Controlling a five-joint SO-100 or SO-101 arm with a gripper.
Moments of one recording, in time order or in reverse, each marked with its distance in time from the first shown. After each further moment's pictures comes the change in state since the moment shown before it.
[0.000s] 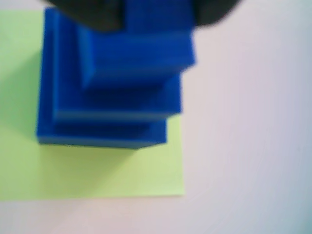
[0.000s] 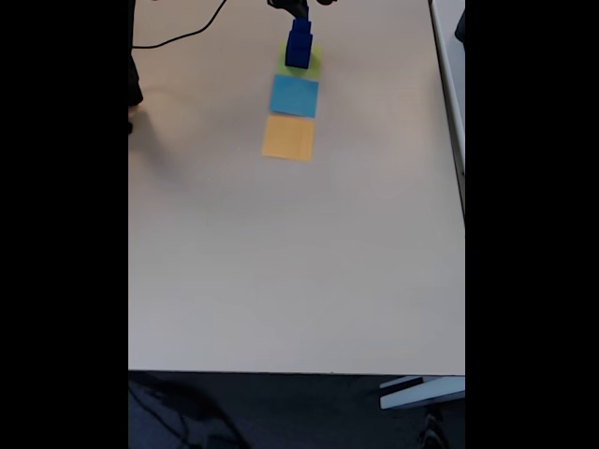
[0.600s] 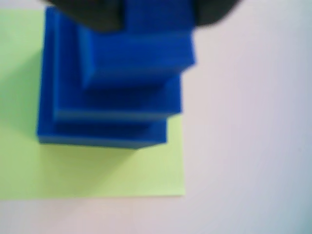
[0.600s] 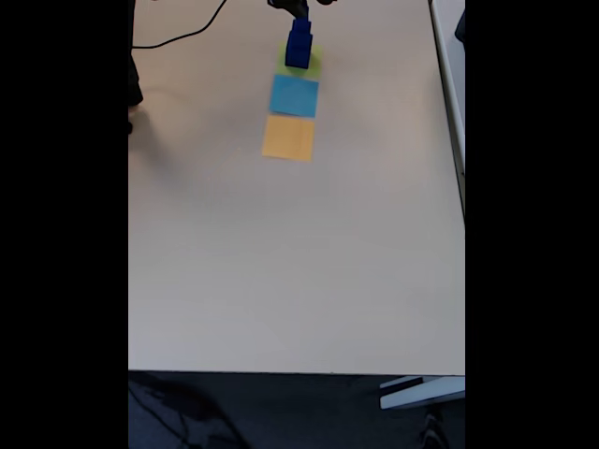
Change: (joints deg) arm 0.0 0.0 0.0 0.0 -0.3
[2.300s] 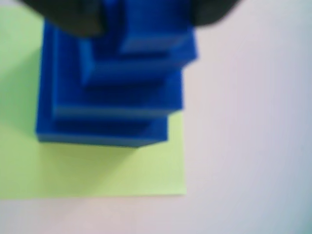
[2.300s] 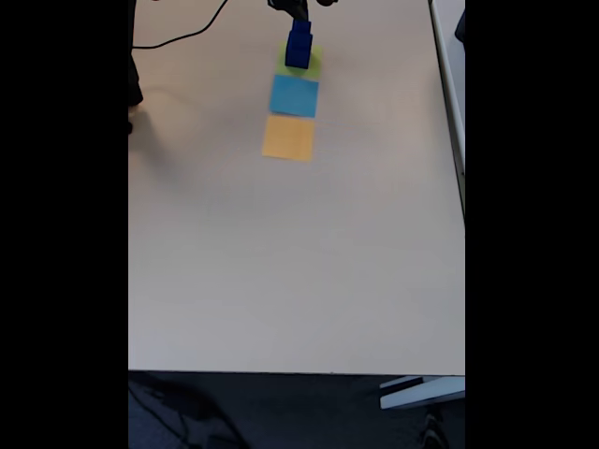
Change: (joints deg) arm 0.0 -0.5 0.0 -0.4 0.0
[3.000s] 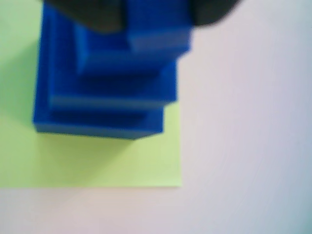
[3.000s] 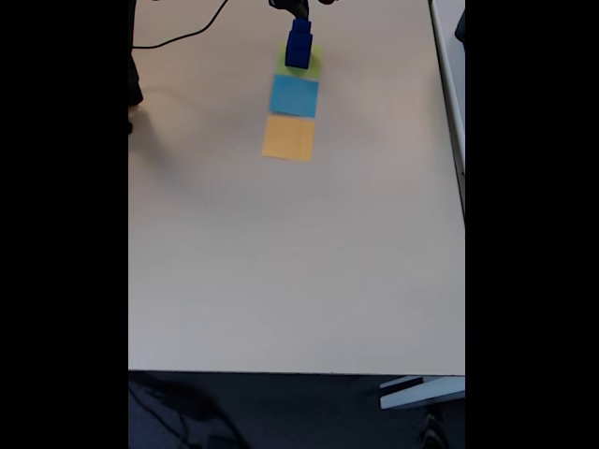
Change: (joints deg) arm 0.0 0.0 0.0 -0.9 -1.1
